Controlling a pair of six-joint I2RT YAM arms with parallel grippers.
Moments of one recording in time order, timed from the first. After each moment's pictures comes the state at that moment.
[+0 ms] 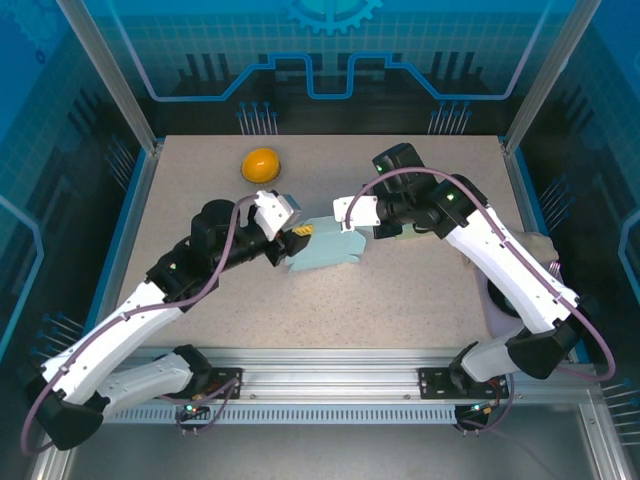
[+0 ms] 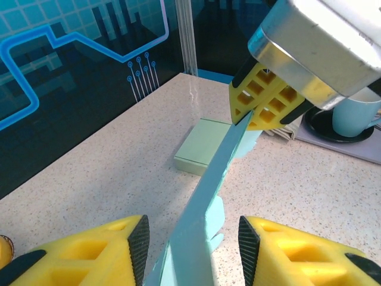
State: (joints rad) left arm -0.65 0.97 0.99 -0.29 0.17 0.16; right arm 0.67 1.43 1.65 -1.10 -0.03 -1.11
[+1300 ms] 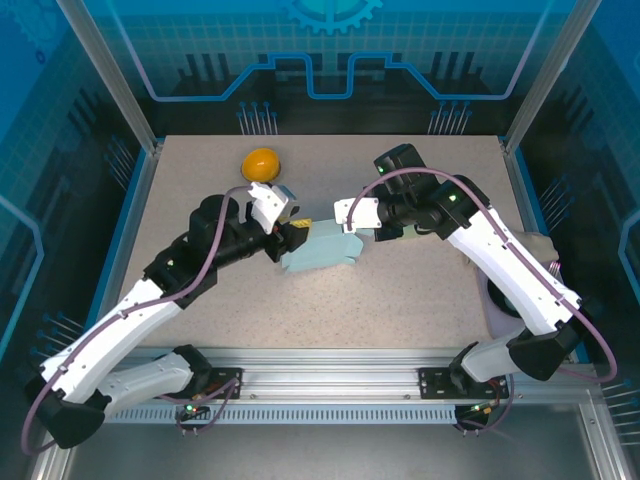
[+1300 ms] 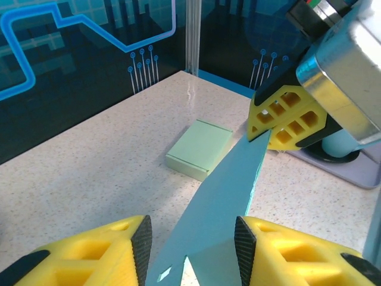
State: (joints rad) left arm -0.64 0.99 1.03 -0.32 0.18 0.01; right arm 0.67 1.42 1.66 -1.13 -0.06 -1.10
